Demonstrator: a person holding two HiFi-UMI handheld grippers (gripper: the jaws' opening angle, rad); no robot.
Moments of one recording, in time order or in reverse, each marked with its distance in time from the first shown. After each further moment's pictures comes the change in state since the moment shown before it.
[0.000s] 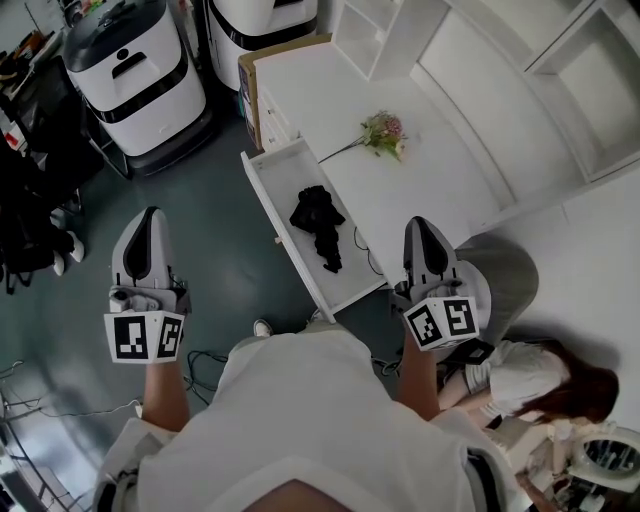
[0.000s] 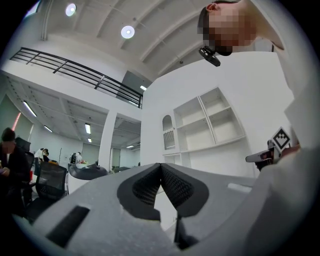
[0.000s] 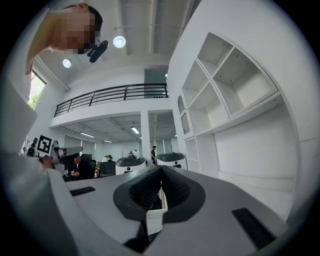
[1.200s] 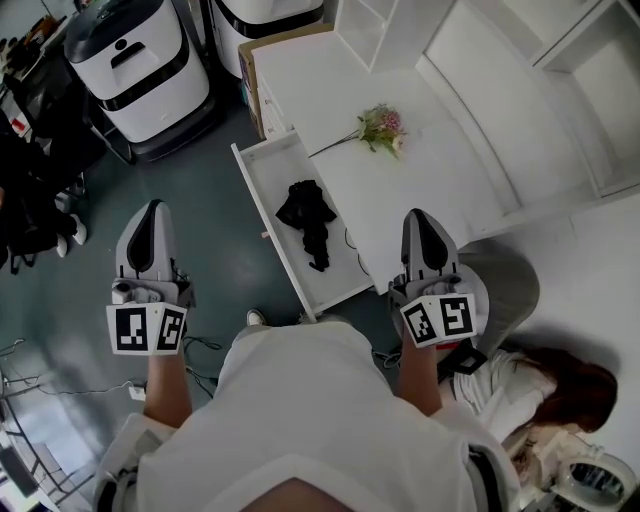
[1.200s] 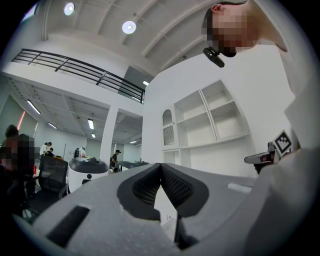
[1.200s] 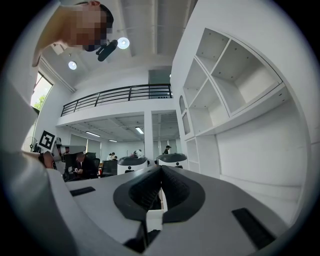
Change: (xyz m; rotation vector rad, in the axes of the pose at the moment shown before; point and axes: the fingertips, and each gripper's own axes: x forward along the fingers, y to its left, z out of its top) left arm 0.035 -0.058 -0.017 -0.019 0.052 0.047; right arm 0.014 -0.059 -0.002 -0.027 -0.009 0.069
